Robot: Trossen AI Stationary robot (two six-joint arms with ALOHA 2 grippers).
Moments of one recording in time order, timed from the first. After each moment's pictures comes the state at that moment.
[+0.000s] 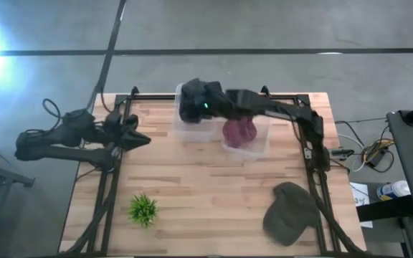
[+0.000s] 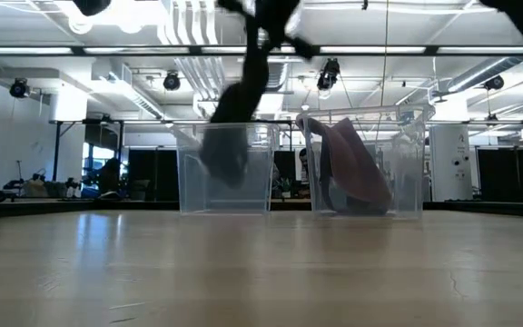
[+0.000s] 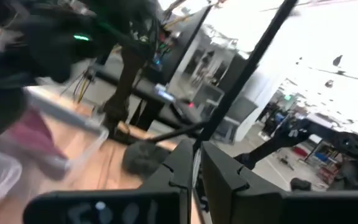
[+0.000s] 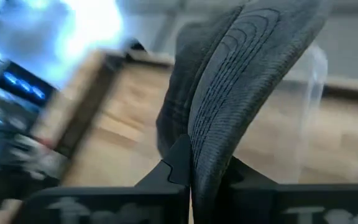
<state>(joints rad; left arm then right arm) 0.03 0.54 0.74 -0.16 0.18 -0.52 -0.17 2.03 2.16 -0.97 0.45 0.99</state>
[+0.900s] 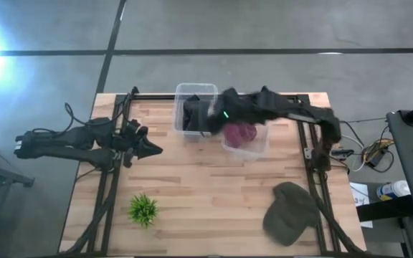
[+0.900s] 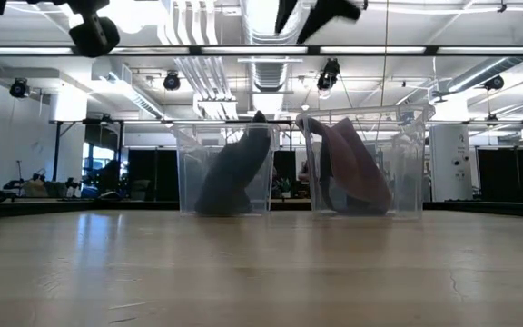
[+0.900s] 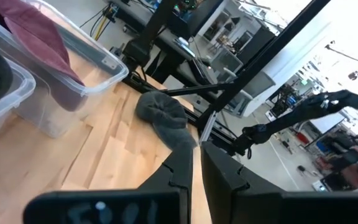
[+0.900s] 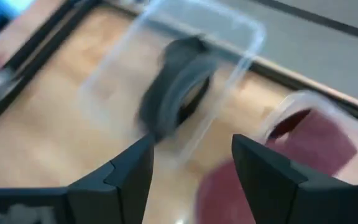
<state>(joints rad) 0.02 0.54 0.61 -0.17 0.18 -0.64 -0.05 1.85 2.12 -1.27 0.45 0.85</state>
